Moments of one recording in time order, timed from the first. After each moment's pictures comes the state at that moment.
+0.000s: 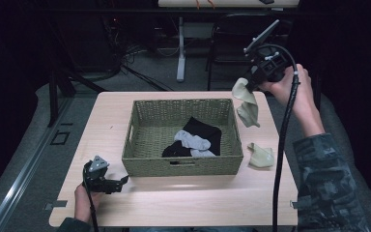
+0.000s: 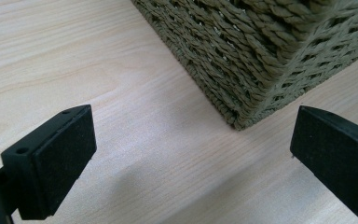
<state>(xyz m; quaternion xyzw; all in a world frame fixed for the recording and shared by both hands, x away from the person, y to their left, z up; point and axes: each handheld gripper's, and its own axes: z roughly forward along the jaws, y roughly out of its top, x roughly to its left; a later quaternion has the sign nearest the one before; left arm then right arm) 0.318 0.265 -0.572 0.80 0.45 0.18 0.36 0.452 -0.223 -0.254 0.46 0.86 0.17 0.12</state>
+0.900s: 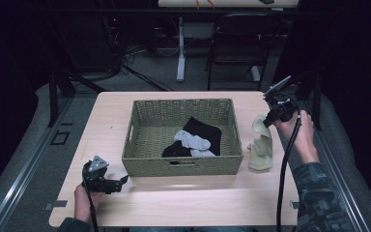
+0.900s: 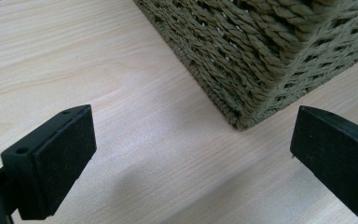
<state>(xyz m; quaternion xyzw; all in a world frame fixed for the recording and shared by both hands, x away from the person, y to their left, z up) 0.318 0.266 -0.571 0.80 0.45 0.18 0.37 0.467 -0.306 -0.414 0.56 0.82 0.13 0.09</state>
